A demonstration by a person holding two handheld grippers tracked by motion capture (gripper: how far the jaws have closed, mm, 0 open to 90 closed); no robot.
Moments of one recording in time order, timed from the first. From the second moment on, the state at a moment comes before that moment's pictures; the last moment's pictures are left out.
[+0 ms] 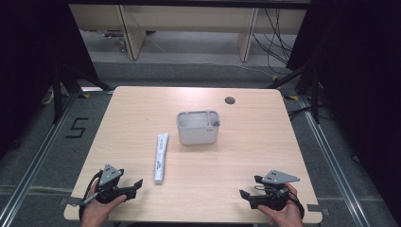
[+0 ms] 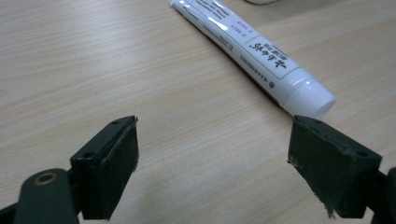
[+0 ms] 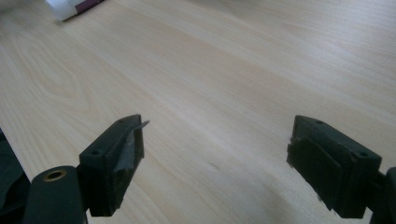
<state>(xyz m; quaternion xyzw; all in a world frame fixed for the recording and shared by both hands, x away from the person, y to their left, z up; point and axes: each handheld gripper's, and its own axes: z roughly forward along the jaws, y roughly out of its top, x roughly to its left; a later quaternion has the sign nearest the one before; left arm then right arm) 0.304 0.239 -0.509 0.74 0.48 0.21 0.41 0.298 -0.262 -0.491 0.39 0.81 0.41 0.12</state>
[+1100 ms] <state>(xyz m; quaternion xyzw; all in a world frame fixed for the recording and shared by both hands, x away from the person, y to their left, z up) 0.356 0.191 -0.474 0.77 0.47 0.16 0.39 0.298 -0.261 -0.491 0.40 0.81 0.41 0.11</state>
